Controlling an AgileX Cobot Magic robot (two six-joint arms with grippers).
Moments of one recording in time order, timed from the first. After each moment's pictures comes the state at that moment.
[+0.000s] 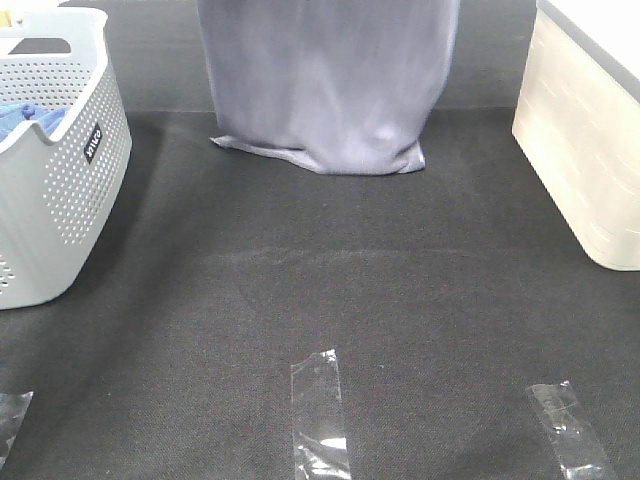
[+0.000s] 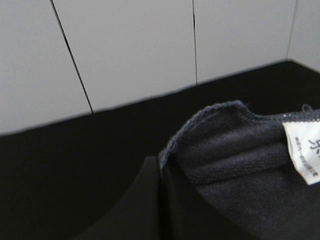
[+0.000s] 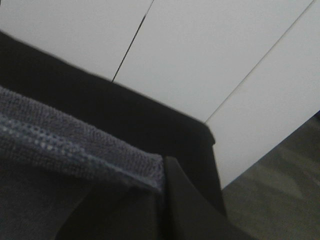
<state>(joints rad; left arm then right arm) -0.25 2.19 -2.32 0.04 0.43 0.06 0.34 2.11 -2.25 -0.61 0.58 0.14</state>
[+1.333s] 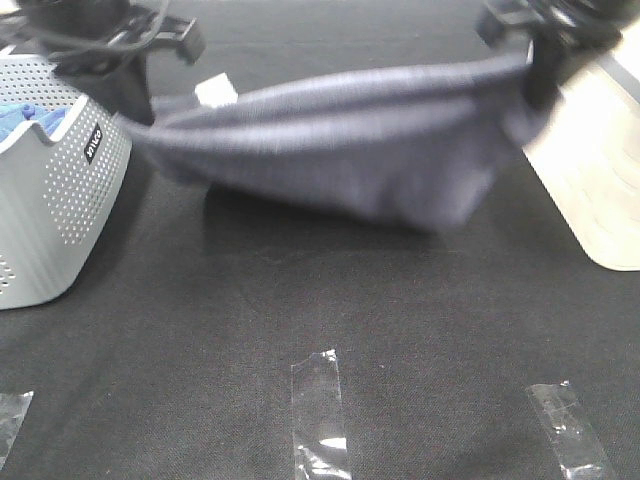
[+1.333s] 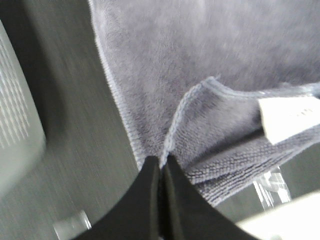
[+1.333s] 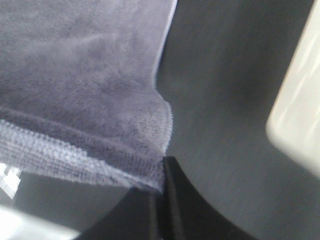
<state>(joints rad) -0.46 1.71 -1.55 -0.07 1.21 -0.16 0.33 1.63 -1.48 0.06 1.22 -0.07</state>
